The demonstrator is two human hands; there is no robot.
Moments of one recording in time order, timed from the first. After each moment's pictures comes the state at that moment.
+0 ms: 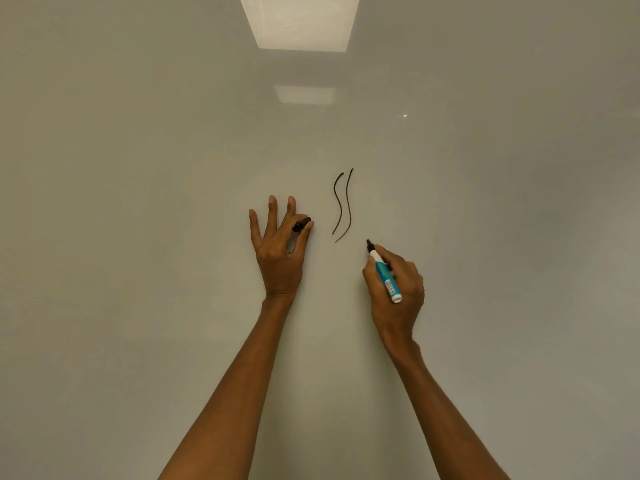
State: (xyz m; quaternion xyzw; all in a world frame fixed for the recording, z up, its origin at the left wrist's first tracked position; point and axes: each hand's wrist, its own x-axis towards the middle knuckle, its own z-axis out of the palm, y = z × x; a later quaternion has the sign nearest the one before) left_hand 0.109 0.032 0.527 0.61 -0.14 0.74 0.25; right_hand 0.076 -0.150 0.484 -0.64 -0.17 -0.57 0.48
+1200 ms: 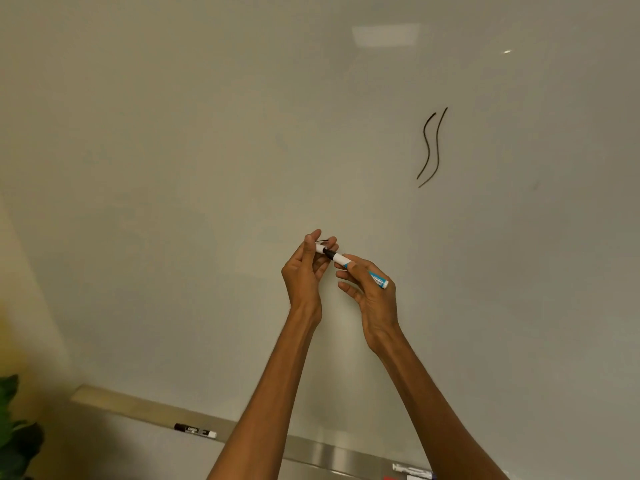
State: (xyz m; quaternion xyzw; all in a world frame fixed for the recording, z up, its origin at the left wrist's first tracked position) left_hand -0.025 0.080 0.428 0.45 -0.02 0.35 0.82; right_hand -0.013 -0.028 0.413 -0.51 -0.20 0.00 0.84
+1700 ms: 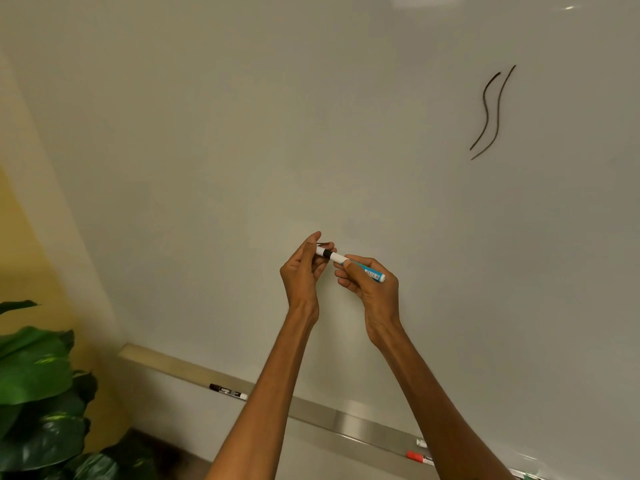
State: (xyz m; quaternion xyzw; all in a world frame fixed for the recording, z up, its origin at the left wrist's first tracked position) left_hand -0.051 0.133 0.383 0.47 0.07 0.39 0.79; right_hand -0.032 0.020 0.378 -0.52 -0.19 0.03 0.83
